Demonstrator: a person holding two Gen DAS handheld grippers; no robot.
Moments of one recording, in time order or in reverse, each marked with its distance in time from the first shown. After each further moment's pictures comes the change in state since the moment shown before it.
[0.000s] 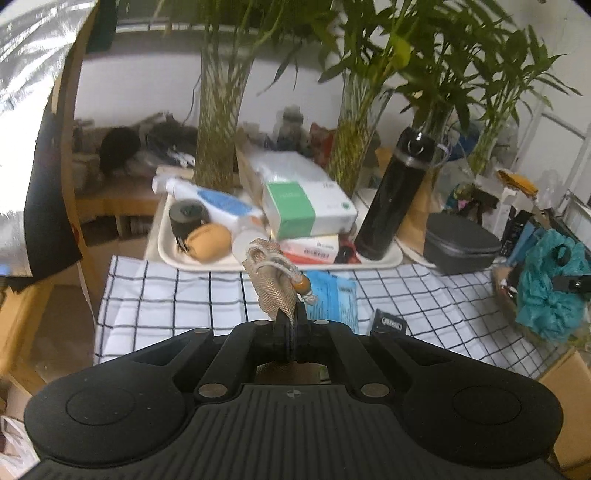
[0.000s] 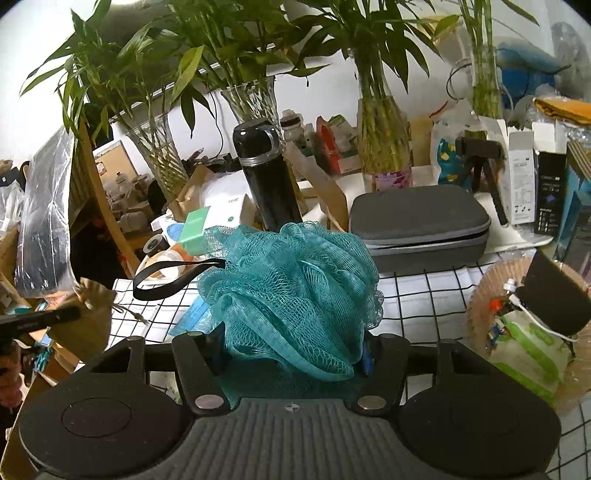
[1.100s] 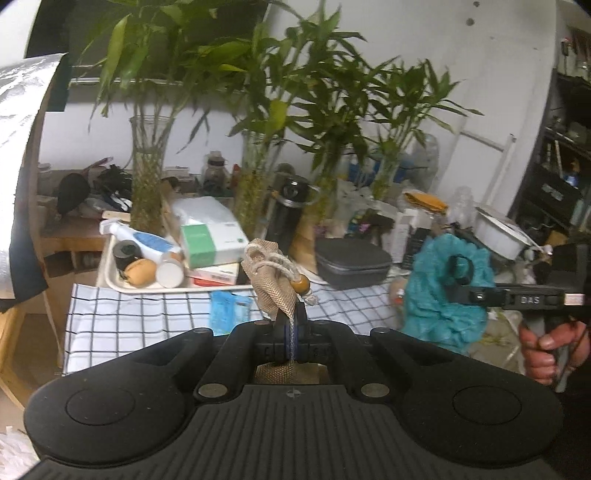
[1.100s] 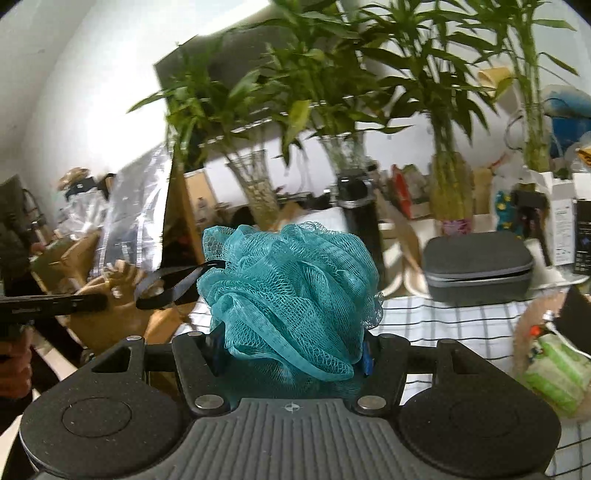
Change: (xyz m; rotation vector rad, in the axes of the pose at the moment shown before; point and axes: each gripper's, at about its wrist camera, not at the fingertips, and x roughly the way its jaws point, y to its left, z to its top) left arm -0.127 -0.079 -0.010 0.051 -0.089 -0.198; right arm -0.087 0.041 -0.026 -0.089 -0.136 0.236
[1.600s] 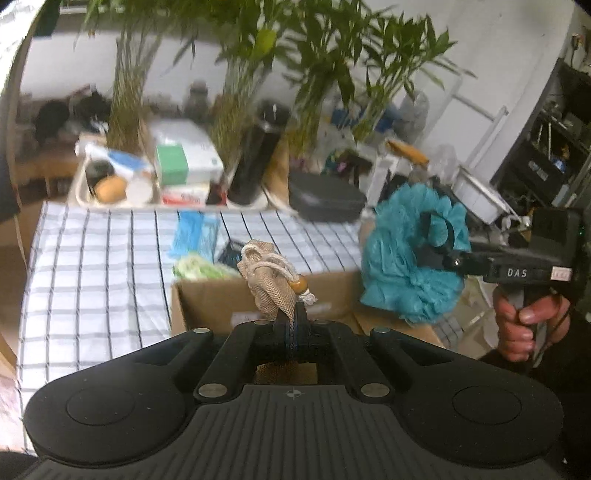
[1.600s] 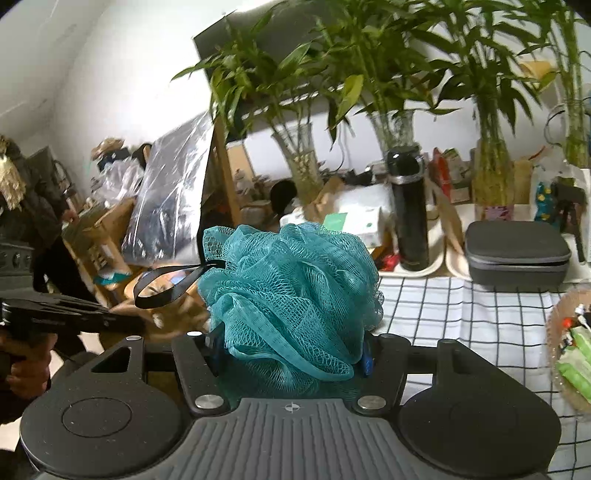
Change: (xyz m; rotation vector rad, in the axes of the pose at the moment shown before) left arm 0.015 -0.003 -0.039 -0.089 0.206 -0.091; right arm 0.002 0.033 -0.016 -0.066 0.087 0.094
